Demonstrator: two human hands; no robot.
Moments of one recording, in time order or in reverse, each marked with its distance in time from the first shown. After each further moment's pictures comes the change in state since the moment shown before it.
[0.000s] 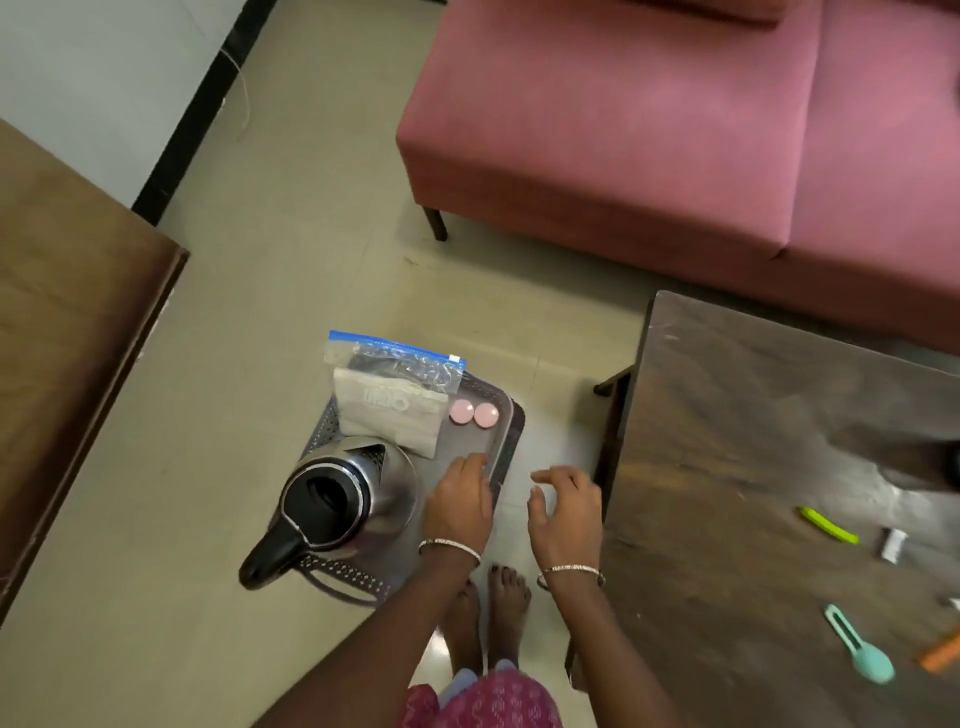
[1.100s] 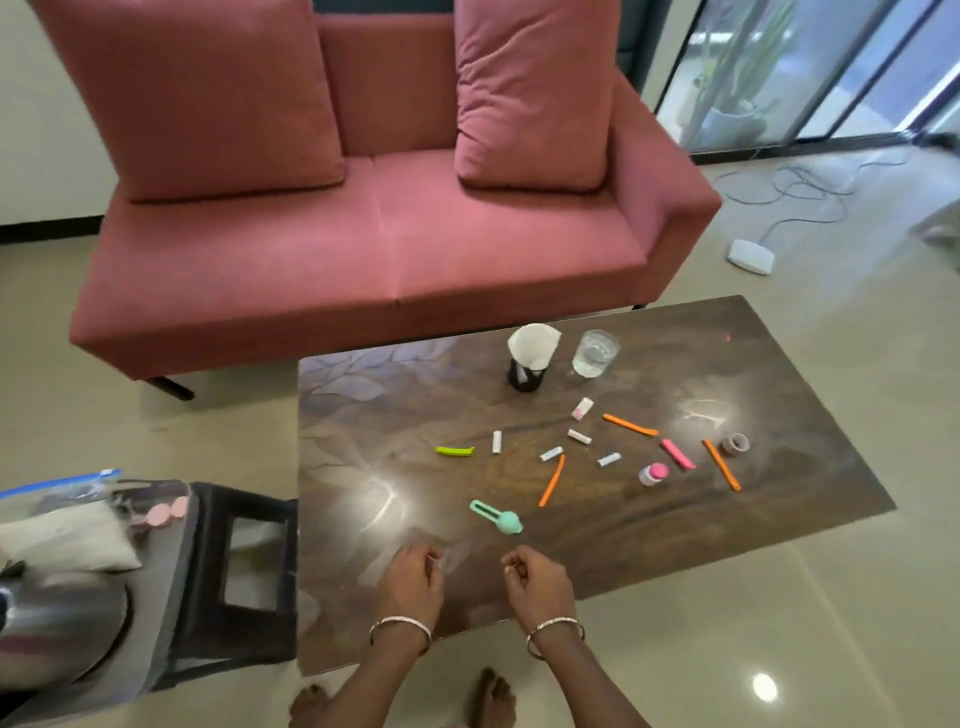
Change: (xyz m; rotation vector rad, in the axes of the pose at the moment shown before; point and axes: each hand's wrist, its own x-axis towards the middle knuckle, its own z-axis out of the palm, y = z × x) left_hand -0.267 0.288 0.163 0.032 -0.215 0.316; right_hand -0.193 0.309 -0.316 0.192 0.120 0.366
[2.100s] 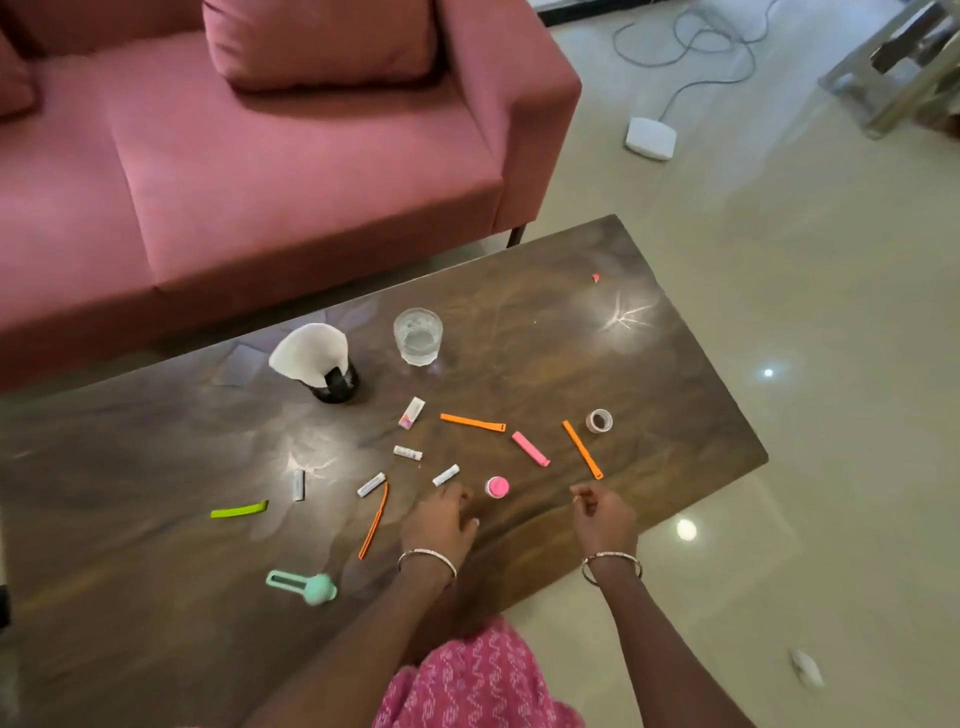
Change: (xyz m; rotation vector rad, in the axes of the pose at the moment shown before) left_hand 0.150 0.250 0.260 0.262 -0.462 0.165; right_hand 0.215 0.224 -0.256 0.053 0.331 0.355
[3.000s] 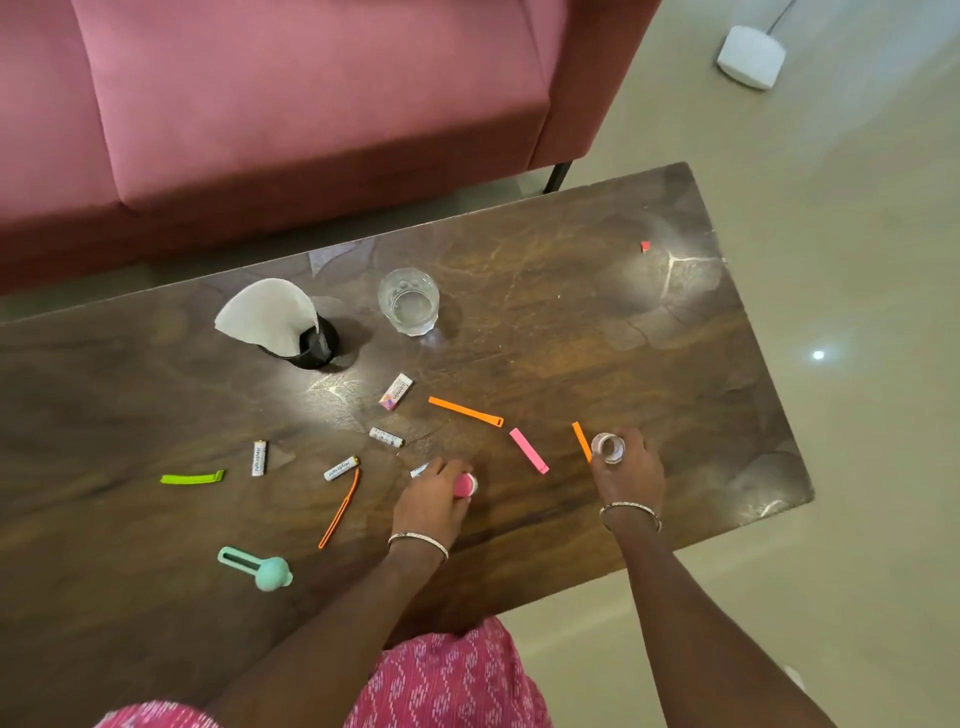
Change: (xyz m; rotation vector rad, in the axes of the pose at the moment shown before) left_hand 0.068 0.013 0.038 0.010 0.082 -0.068; right_hand 0.143 0.015 0.019 -0.214 0.001 -0.043
